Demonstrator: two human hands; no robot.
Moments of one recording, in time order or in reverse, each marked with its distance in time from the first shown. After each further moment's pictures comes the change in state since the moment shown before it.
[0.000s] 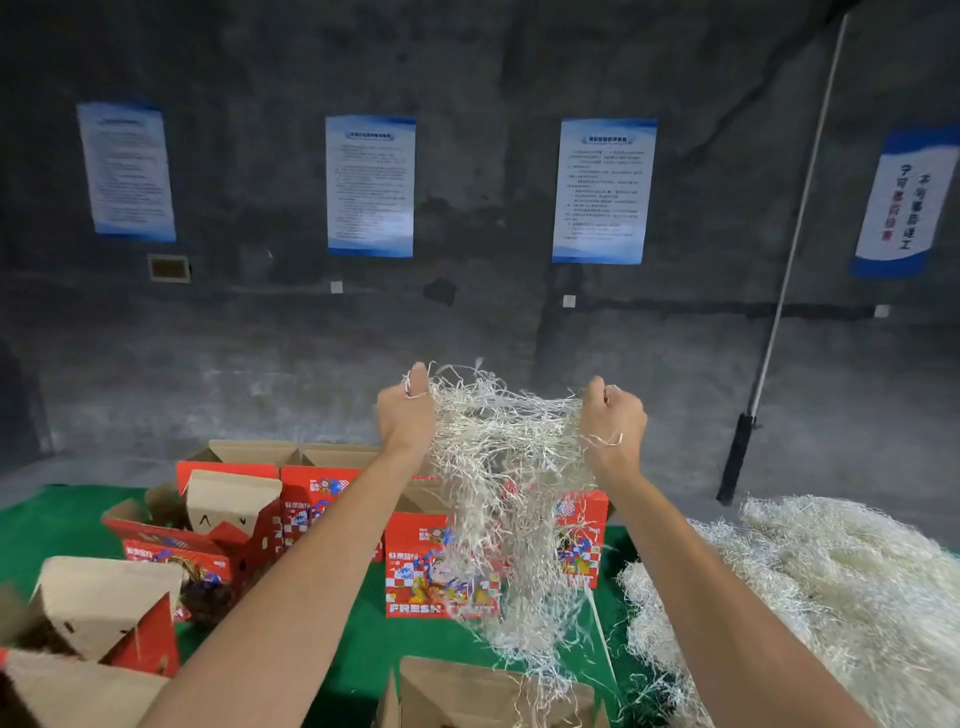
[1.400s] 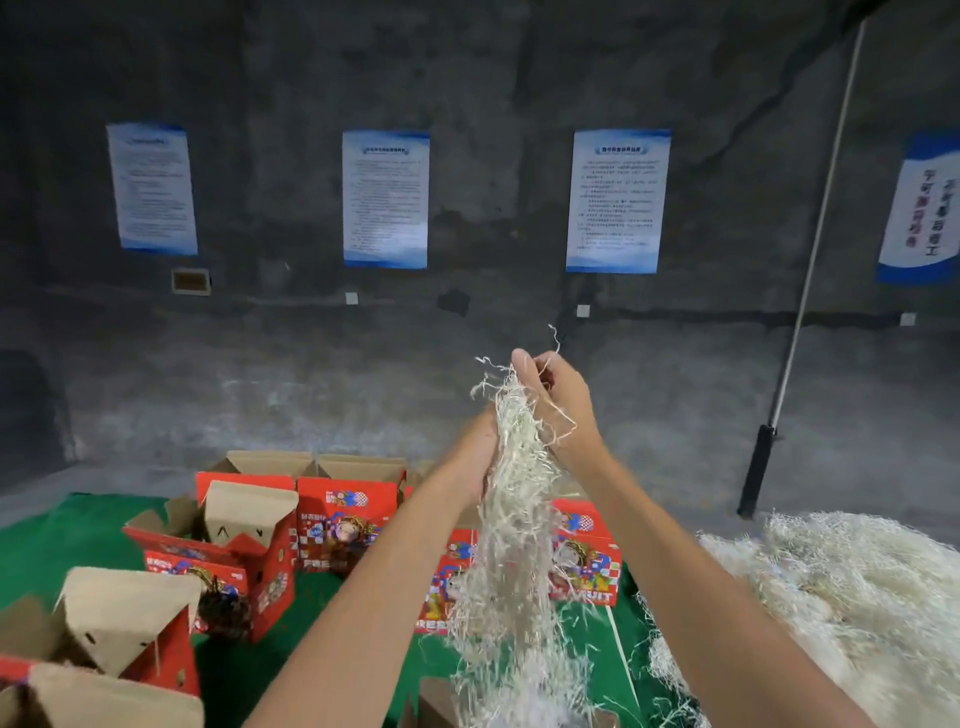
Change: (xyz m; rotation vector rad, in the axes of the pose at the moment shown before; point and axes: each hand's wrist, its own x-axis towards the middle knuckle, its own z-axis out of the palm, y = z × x) left_hand -0.033 0.017 0.026 -0.353 -0.651 -0.432; right_hand -0.032 -0.064 0.034 0.342 -0.427 -0.266
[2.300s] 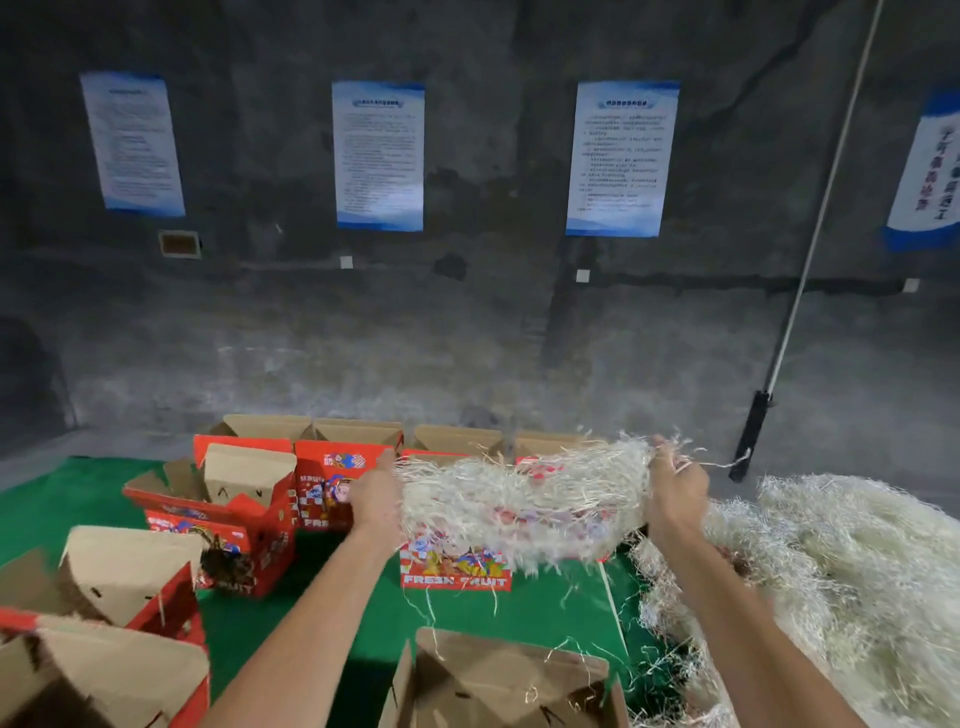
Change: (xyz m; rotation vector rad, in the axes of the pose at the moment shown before) left_hand -0.002 -0.104 -0.140 0.021 0.647 -0.063; right_hand -0.082 0.136 -0.110 -0.153 0.524 0.574
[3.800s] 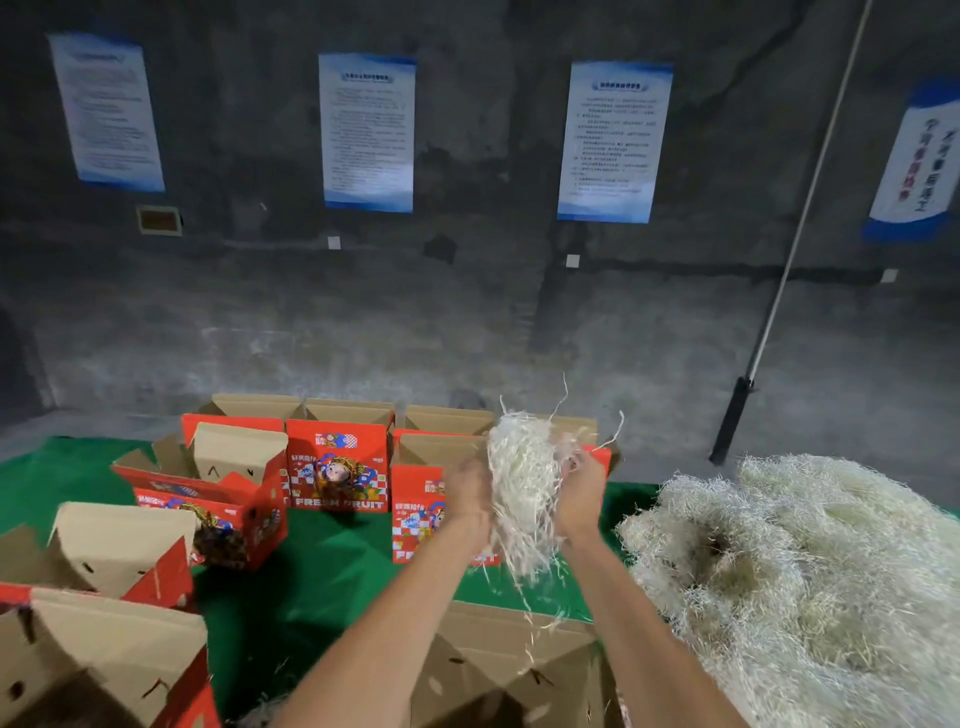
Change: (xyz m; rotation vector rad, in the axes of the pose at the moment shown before) left_hand -0.084 -0.026 0.072 -0.095 -0.250 -0.044; right_hand -0.095 -0.004 0.056 0.148 -0.212 0.065
